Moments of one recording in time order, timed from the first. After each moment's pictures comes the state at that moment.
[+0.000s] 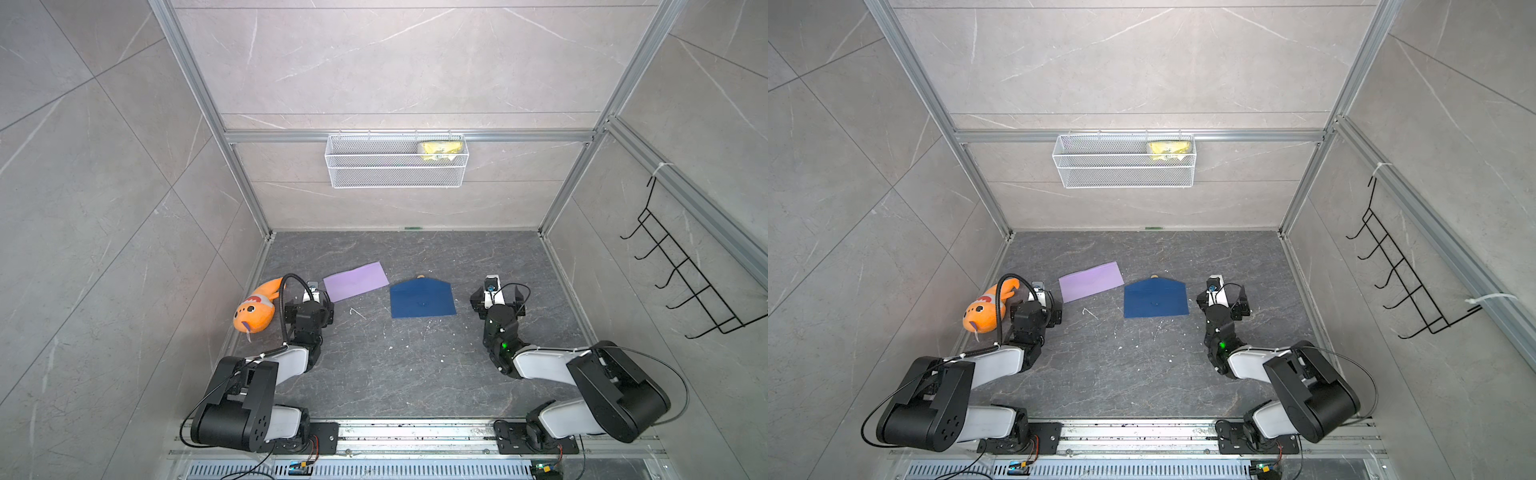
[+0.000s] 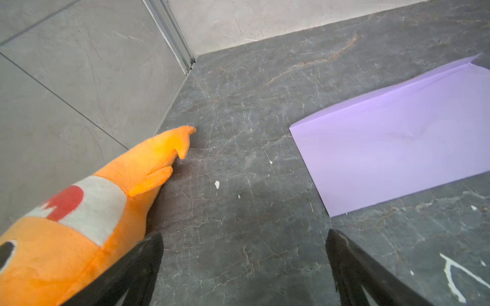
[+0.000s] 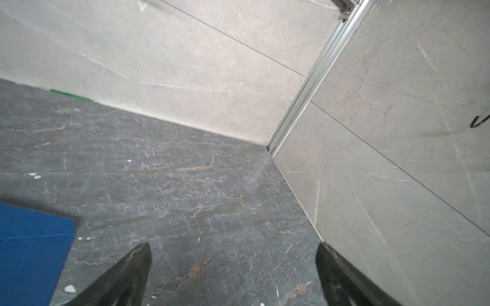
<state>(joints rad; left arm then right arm) -0.18 1.36 0.34 0.56 -0.40 0.11 0.46 1.42 0.36 0.93 0.77 -0.28</state>
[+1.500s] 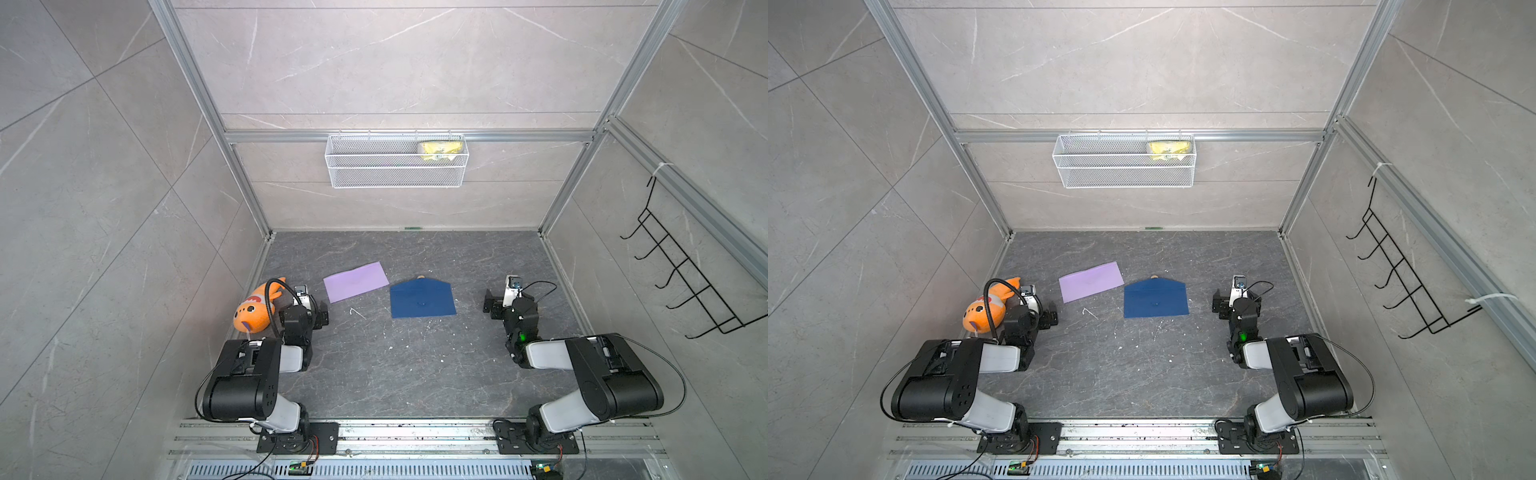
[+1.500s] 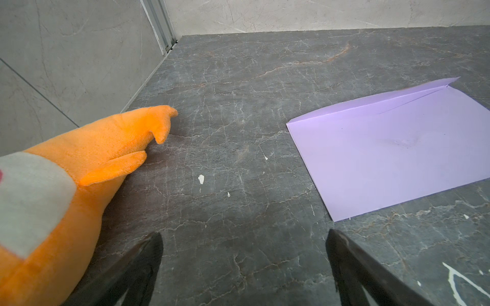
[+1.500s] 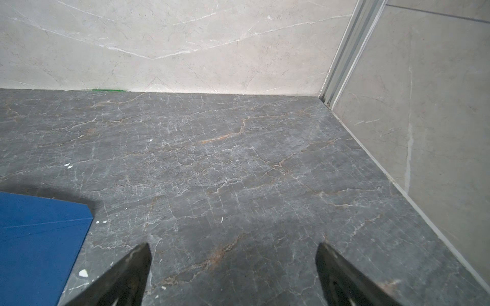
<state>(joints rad) -0.02 1.51 0.30 0.78 -0.15 0.03 0.13 1.53 0.34 0.88 0.24 -0.01</state>
